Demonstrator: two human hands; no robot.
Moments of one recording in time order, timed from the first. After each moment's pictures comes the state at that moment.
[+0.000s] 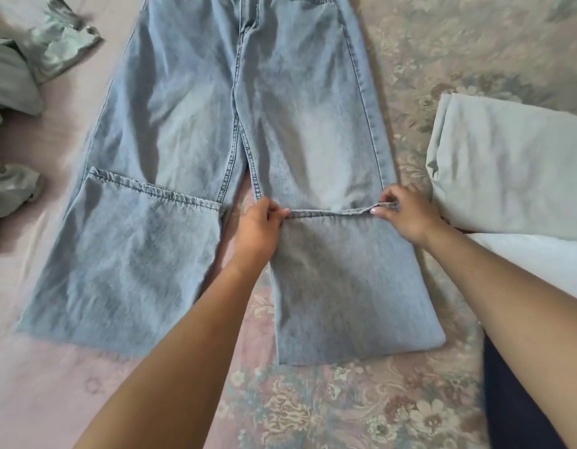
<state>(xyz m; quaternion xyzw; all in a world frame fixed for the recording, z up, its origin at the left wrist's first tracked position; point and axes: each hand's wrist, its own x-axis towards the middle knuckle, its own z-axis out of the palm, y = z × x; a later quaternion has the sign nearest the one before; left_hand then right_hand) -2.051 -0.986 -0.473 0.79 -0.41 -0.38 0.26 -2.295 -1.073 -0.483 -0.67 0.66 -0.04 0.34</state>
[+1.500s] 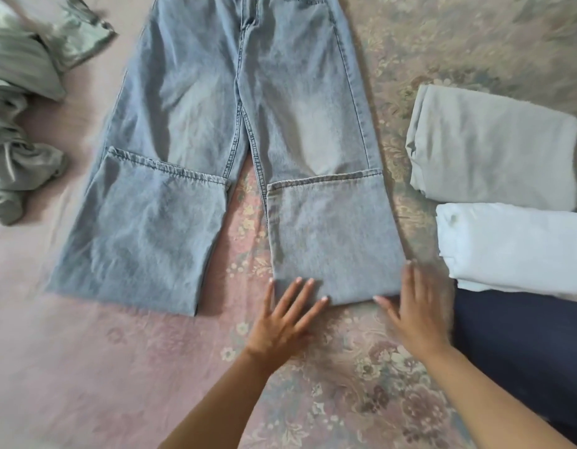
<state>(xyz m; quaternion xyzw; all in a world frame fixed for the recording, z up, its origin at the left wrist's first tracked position) -2.099 -0.776 -0.504 0.52 -0.85 -0.03 0.01 -2.354 -0.853 -0.477 -0.75 0.63 0.05 0.16</state>
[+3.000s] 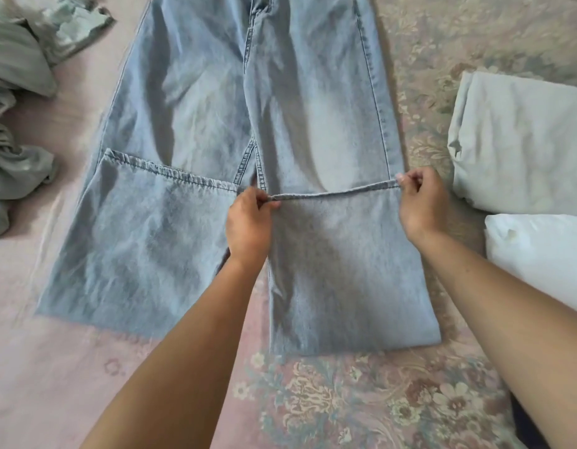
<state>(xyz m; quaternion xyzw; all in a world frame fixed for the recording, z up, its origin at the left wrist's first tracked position) -2.024 -0.960 -0.487 0.83 -0.38 -0.28 0.30 -2.256 -1.041 -0.493 -0.55 0.75 -0.28 0.24</state>
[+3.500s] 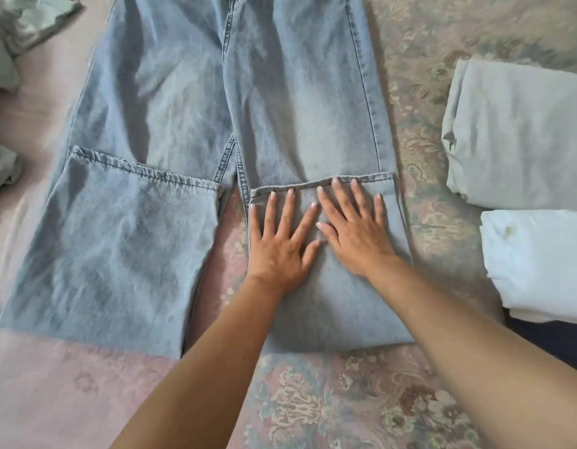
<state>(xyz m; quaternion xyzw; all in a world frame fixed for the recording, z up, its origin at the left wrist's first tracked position) -2.073 -0.927 -0.536 0.68 -0.73 -0.08 -0.03 -2.222 -0.987 -0.526 -0.83 0.53 0.09 0.12</state>
